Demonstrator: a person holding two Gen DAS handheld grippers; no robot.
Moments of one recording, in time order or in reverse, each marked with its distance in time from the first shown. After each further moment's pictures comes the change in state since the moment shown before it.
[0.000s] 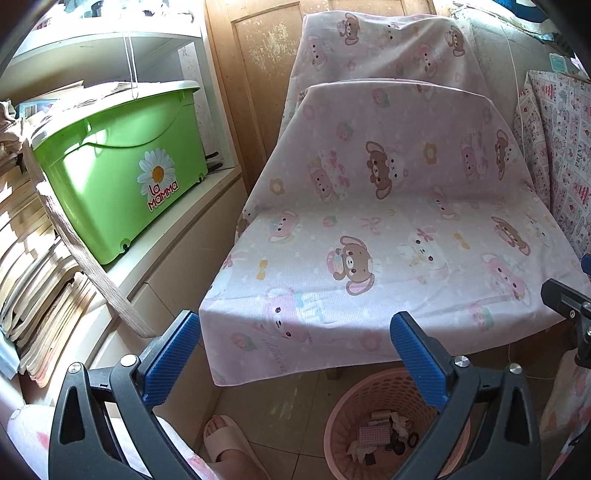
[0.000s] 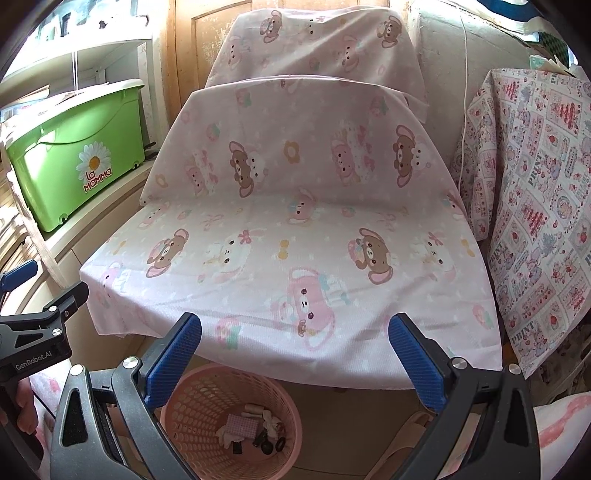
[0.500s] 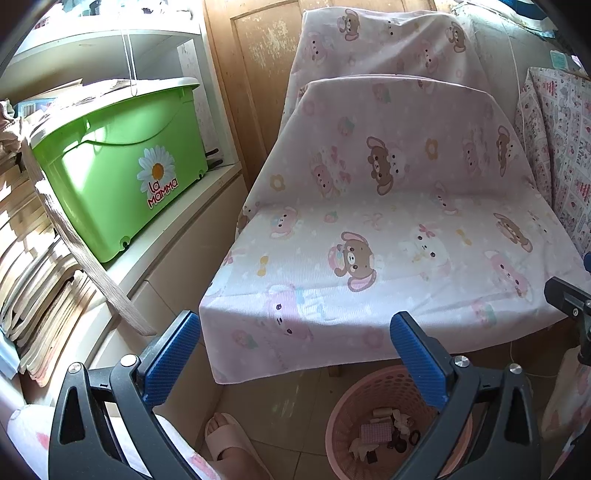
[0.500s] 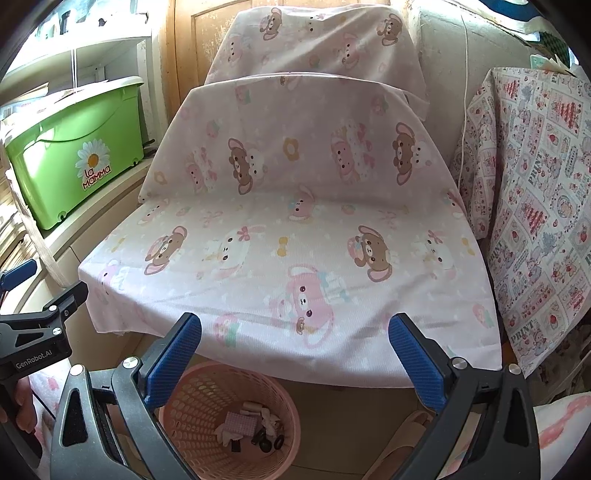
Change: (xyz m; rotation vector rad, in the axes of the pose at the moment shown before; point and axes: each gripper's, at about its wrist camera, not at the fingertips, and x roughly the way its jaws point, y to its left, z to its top) left arm 0.003 0.002 -0.002 0.004 0.013 -0.001; right arm 0.002 -0.001 0.000 -0.001 0.009 -0.012
